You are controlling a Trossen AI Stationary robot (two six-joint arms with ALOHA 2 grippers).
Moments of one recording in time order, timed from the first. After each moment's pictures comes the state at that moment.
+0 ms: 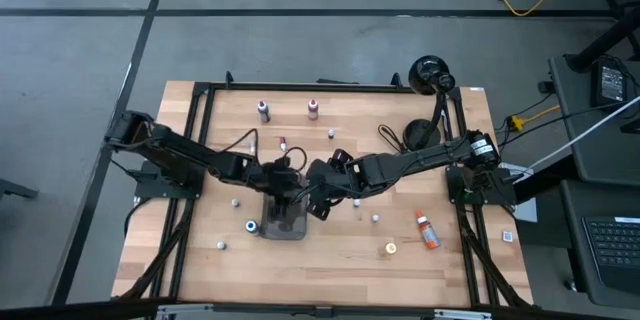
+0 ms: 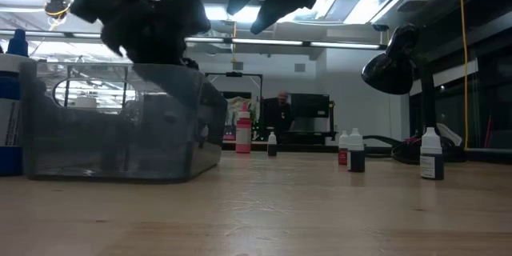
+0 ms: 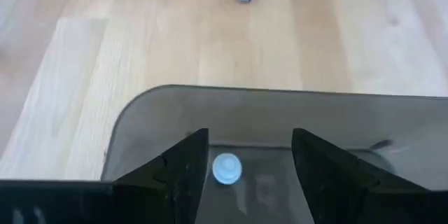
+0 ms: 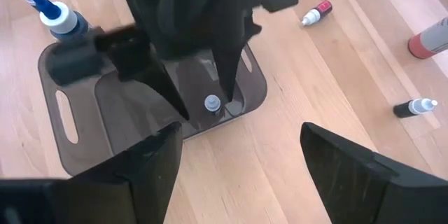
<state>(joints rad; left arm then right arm) -0.15 1.46 0.69 0.02 -0.07 -0.17 0.24 1.94 1.79 -0.86 0.37 0.57</state>
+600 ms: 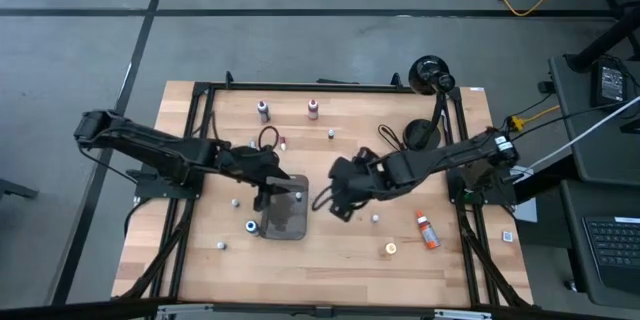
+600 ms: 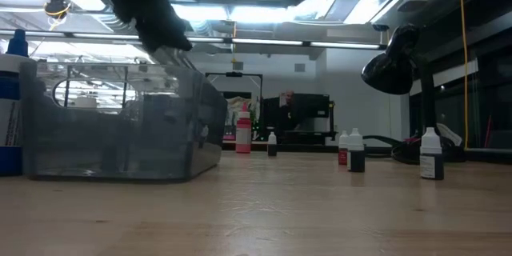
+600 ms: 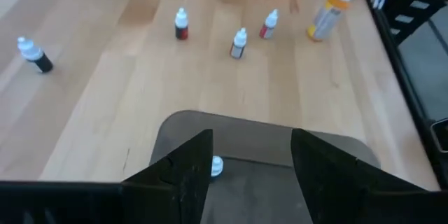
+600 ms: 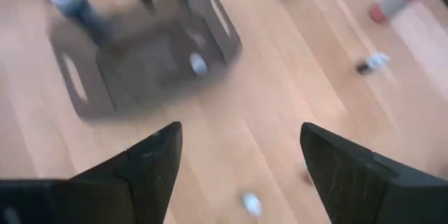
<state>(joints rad) -0.13 1.12 0.69 -0.17 -0.06 -0.30 0.31 1.81 1.79 -1.12 0.38 0.68</state>
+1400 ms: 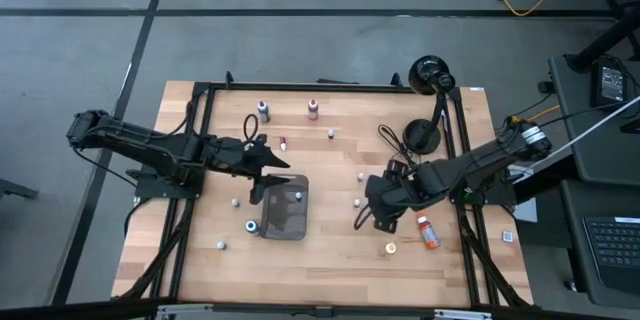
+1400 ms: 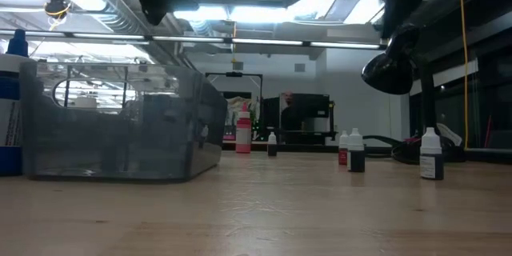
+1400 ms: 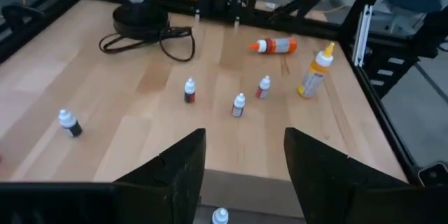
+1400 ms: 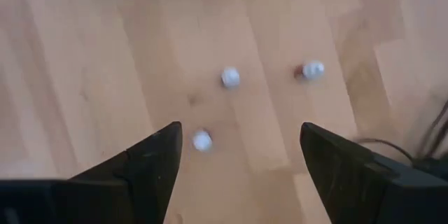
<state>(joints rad) -0.13 1.00 0.69 -0.10 -0.14 -0.24 0.40 1.54 1.32 -1.09 0.25 0.62</state>
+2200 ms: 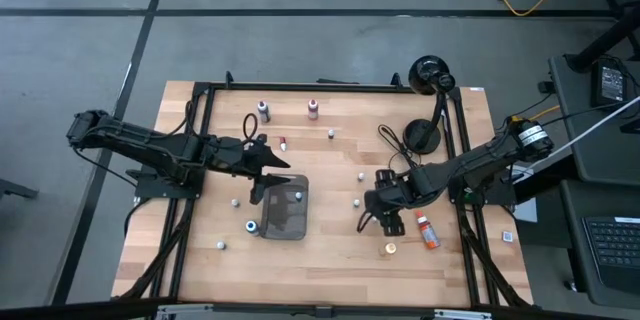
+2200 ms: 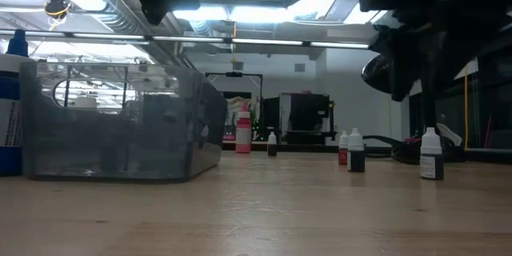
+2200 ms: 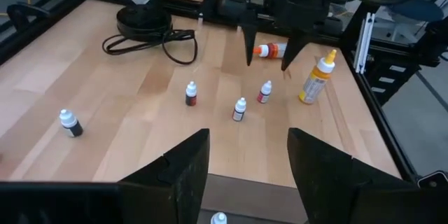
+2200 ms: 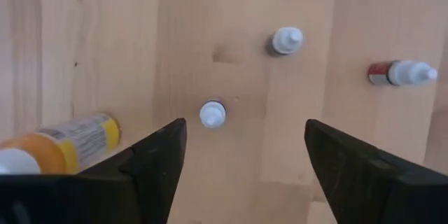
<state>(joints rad) -0.13 1.00 0.69 -0.08 -0.14 -0.27 0.35 1.53 1.04 -0.78 0.08 0.24</state>
